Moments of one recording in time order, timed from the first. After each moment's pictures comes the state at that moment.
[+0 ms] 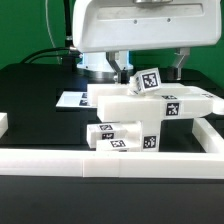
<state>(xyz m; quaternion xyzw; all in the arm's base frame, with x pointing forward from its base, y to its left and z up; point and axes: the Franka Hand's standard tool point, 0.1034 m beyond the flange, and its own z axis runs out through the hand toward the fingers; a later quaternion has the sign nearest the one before) 0.630 0.027 0.123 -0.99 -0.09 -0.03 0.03</state>
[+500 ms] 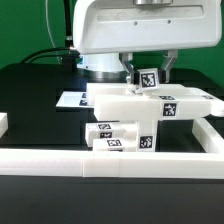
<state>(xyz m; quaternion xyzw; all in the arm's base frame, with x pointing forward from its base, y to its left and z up) 0.630 0.026 0.122 -1.00 -0.08 -0.03 0.03</state>
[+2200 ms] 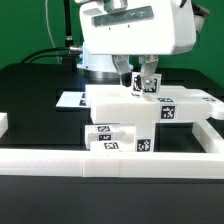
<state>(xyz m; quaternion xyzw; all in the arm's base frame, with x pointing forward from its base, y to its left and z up) 0.638 0.007 0.118 -0.86 0.51 0.00 0.10</state>
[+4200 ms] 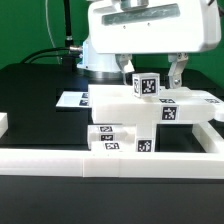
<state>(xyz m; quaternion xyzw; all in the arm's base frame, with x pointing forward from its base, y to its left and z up) 0.640 0.026 0.120 -0.92 0.39 -0.02 0.09</state>
